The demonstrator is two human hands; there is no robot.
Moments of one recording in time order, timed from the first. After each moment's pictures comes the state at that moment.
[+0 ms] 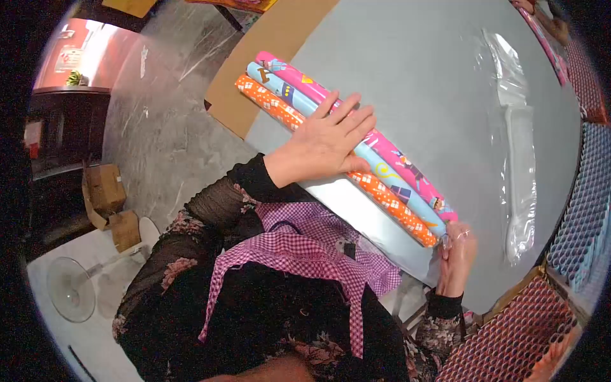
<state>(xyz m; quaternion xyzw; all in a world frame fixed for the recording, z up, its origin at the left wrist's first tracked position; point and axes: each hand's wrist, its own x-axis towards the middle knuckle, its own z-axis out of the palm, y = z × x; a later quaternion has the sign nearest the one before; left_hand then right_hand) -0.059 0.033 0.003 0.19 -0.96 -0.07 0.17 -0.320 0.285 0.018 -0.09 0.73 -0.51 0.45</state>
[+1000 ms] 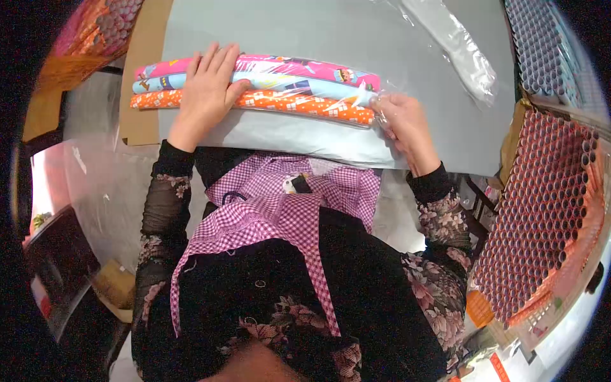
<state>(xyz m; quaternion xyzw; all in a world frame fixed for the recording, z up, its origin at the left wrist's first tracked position) -0.074 0.030 -0.005 0.19 -0.97 0.01 0.14 -0.320 0.289 0.012 -0.11 0.76 -0.46 0.44</state>
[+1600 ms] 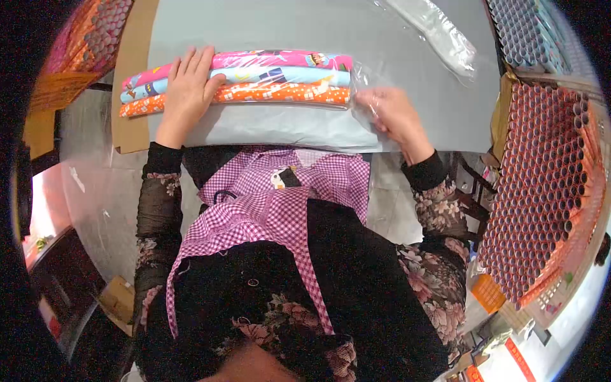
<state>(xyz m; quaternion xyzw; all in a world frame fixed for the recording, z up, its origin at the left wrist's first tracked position) -0.078 0.006 -0.031 0.19 -0.97 0.04 0.14 -0.321 0.301 0.017 -0.13 0.80 -0.38 0.44</state>
